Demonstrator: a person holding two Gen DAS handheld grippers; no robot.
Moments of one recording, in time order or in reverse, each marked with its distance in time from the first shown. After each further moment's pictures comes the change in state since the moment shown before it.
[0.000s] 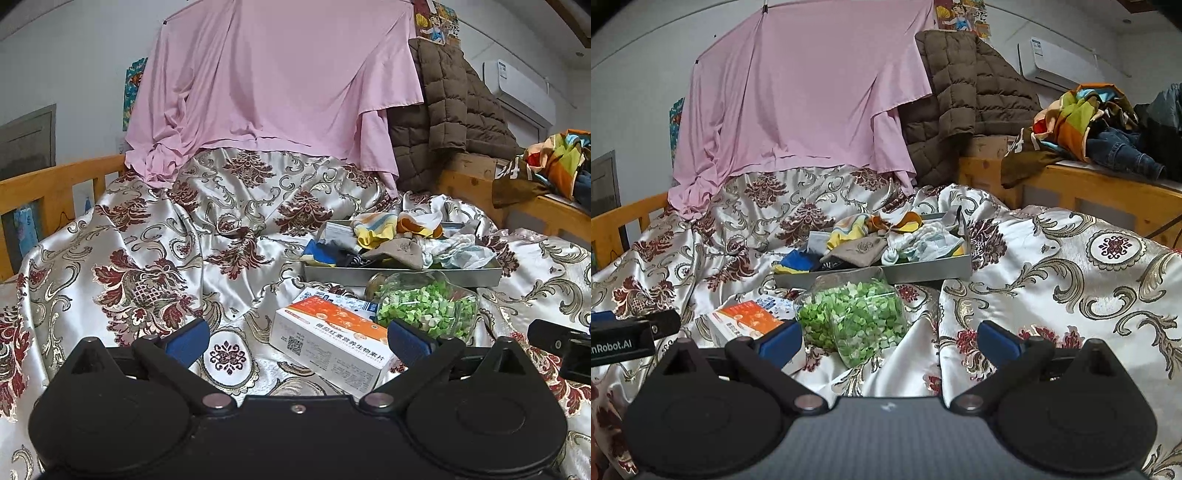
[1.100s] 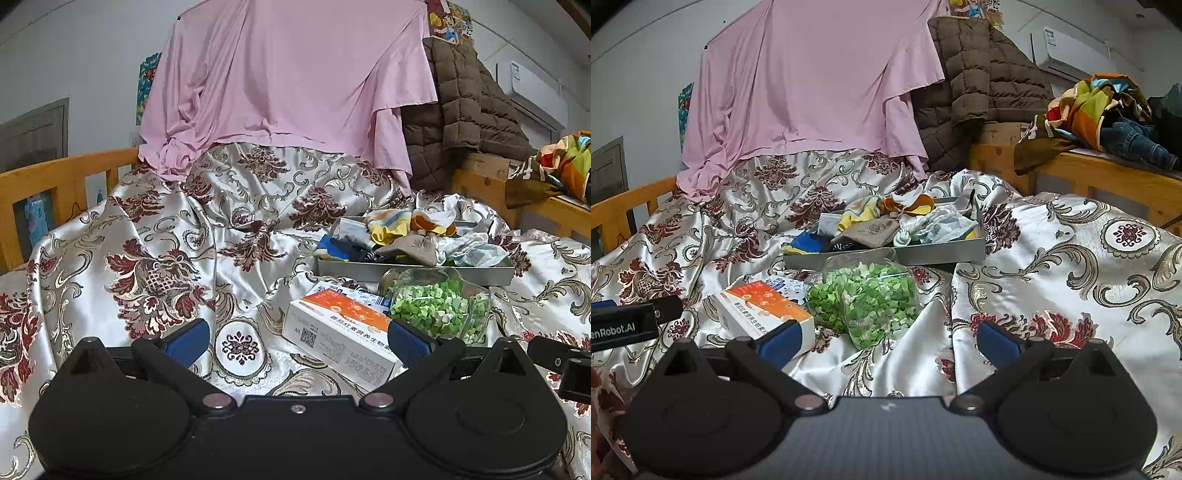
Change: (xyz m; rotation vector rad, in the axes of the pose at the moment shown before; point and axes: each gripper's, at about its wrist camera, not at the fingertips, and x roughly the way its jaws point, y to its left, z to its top) left arm 0.001 0.004 -0.006 -0.024 0.009 0.040; right arm 0.005 0.005 -0.007 -0.020 0.043 0.029
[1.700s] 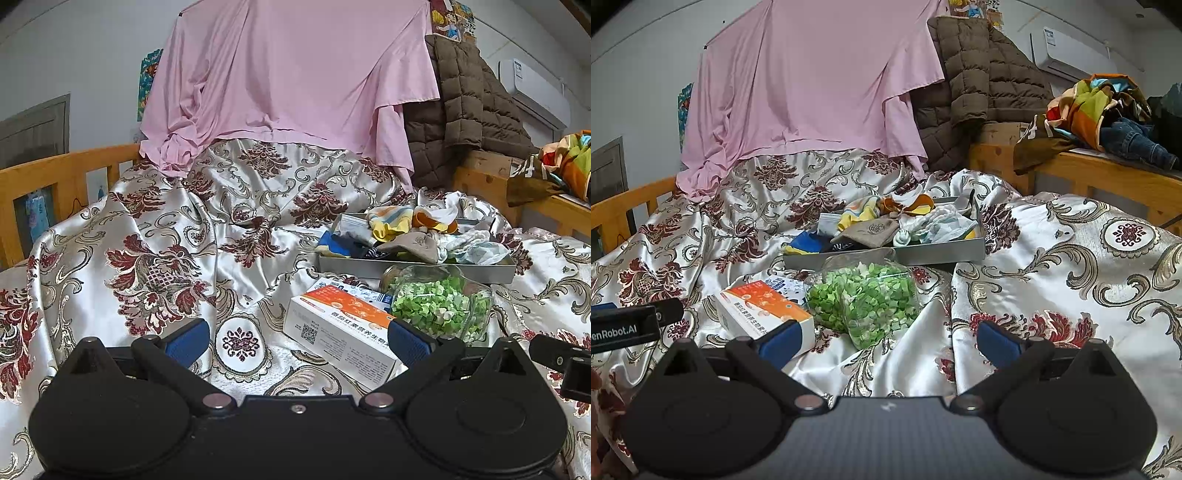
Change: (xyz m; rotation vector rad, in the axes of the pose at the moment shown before) left arm 0.001 0.000 -0.001 -0.006 0.006 -0.001; right arm 0.000 0.000 0.000 0.000 -0.001 0.000
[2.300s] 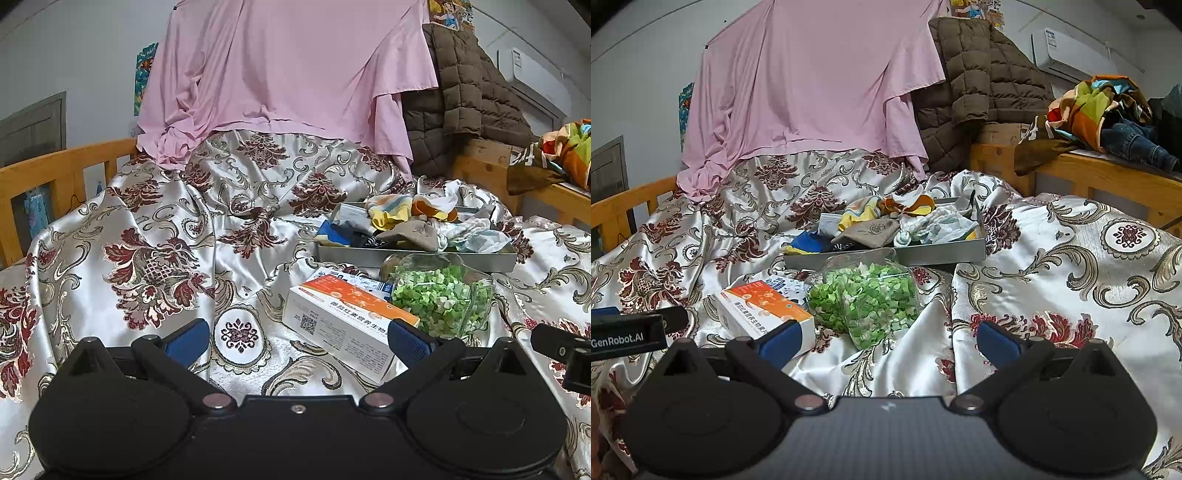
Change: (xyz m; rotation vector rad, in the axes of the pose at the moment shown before) left arm 0.004 -0.002 -0.001 0.016 0.034 0.003; right arm 0.000 0.000 0.000 0.000 0.000 -0.001
